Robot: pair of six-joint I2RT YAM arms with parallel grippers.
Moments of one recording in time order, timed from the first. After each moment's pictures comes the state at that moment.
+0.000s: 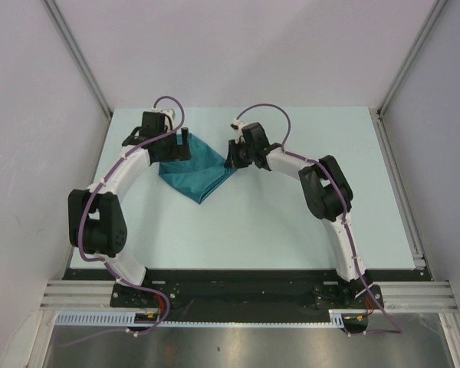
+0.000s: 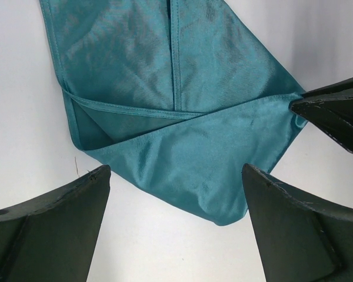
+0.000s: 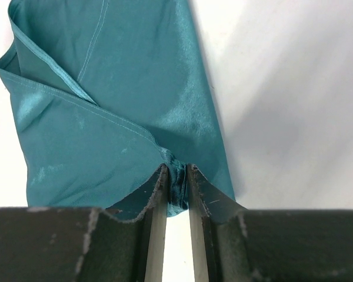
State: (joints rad) left arm -0.15 1.67 1.33 -0.50 0.05 -0.18; right arm 0.56 2.30 1.72 -0.08 -0.32 0.34
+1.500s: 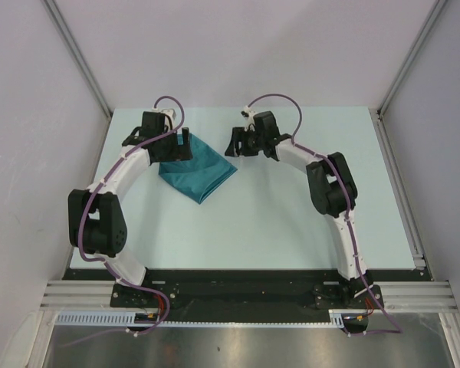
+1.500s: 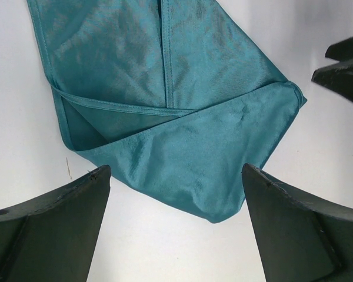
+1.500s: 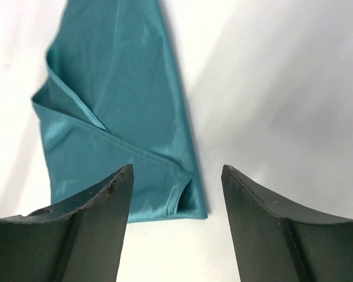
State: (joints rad) left arm -0.15 1.67 1.33 -0.50 0.08 -0.19; right arm 0.48 2.31 1.78 -0.09 -0.40 0.37
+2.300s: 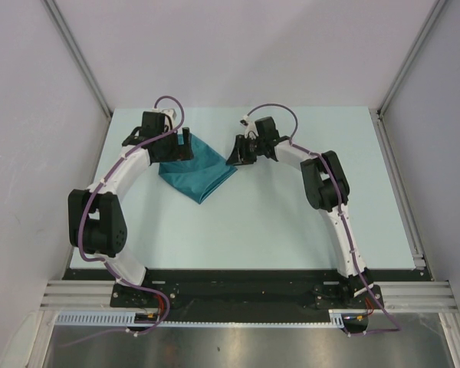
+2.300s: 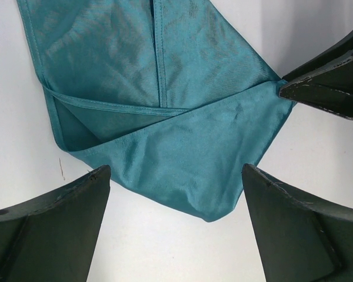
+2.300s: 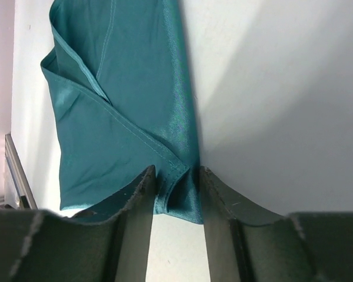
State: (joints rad) left arm -0.15 1.67 1.33 -0.50 0.10 -0.20; right arm 0.44 2.46 1.90 -0.15 -0.67 0.42
